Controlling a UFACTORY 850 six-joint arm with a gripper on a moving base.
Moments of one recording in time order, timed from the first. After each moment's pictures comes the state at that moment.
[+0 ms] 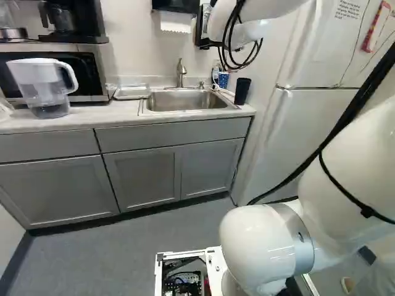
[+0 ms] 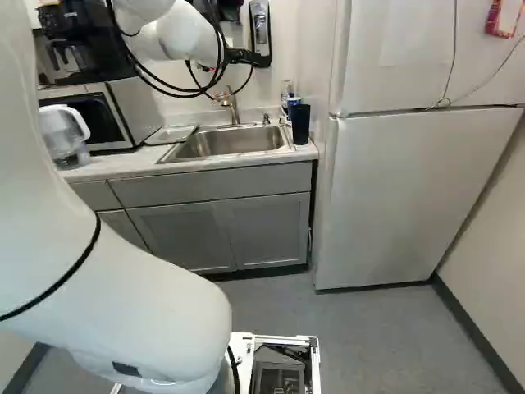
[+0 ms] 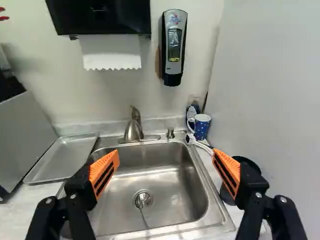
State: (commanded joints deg) arm 0.0 10.1 -58.7 0.0 10.3 0.0
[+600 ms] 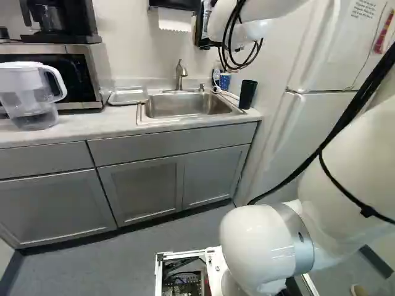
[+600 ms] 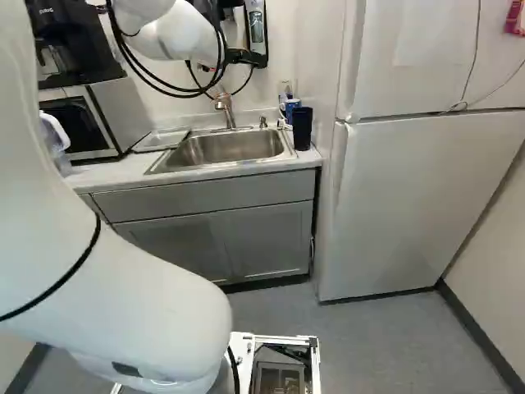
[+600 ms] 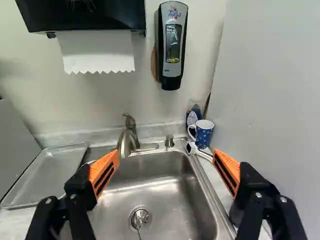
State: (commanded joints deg) arm 0.0 10.1 -58.7 0.0 10.3 0.0
